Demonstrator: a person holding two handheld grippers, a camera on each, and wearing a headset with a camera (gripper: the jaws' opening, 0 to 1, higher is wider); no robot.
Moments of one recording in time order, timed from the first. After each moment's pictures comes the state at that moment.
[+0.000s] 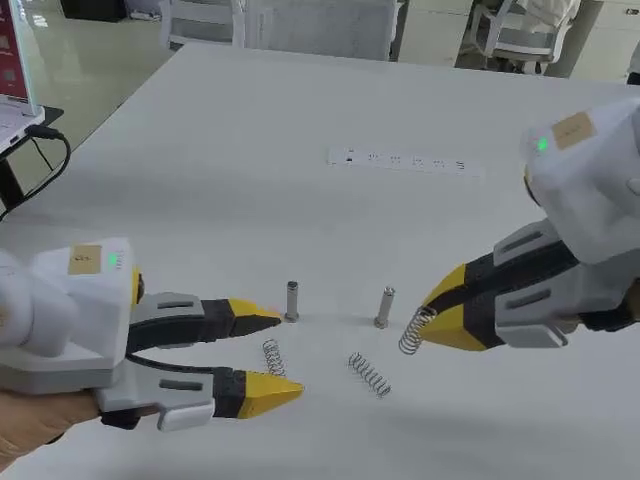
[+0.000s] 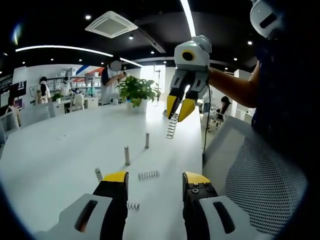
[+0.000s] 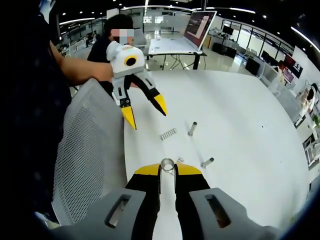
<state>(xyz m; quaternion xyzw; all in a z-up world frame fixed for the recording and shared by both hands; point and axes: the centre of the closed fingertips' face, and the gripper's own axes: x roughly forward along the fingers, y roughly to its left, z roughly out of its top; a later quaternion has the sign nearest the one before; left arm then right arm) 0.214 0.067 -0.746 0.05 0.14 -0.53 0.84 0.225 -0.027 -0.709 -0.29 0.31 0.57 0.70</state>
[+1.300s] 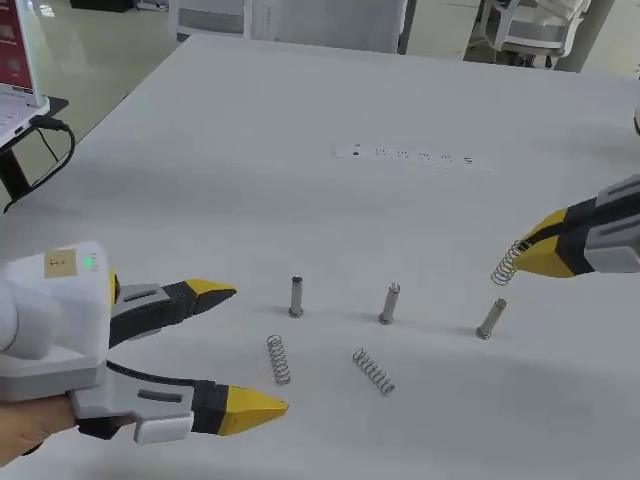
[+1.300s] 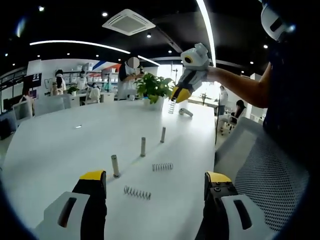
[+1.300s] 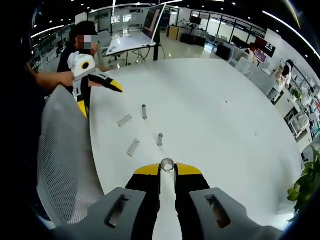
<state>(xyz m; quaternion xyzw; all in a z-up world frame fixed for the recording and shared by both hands) 0.225 0.092 -0.758 0.03 0.16 -0.47 0.87 0.304 -0.106 -0.702 -0.28 0.34 0.46 0.77</state>
